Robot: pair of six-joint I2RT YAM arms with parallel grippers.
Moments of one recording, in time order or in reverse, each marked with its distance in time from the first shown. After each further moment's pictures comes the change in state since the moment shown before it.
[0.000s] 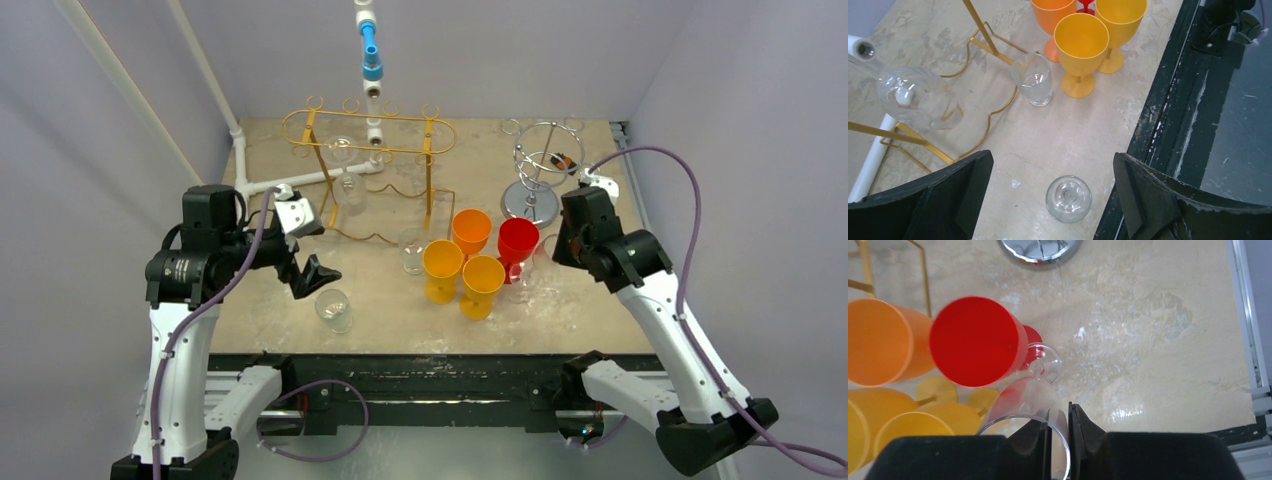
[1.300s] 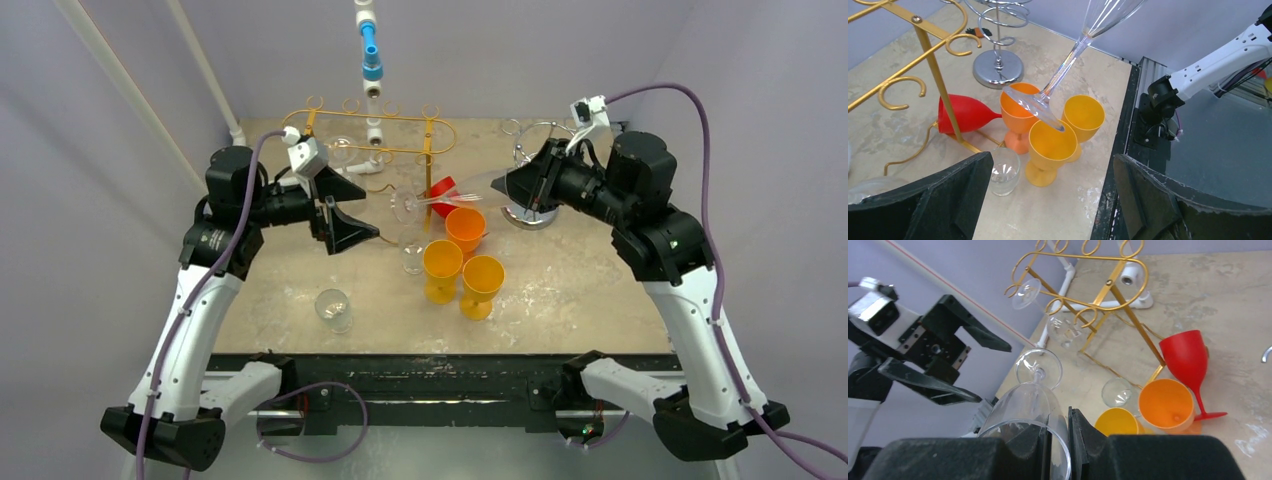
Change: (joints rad) left arm -0.146 0.123 -0.063 0.677 0.140 -0.678; right arm 0.015 0.074 0.438 0.330 -0.742 0.005
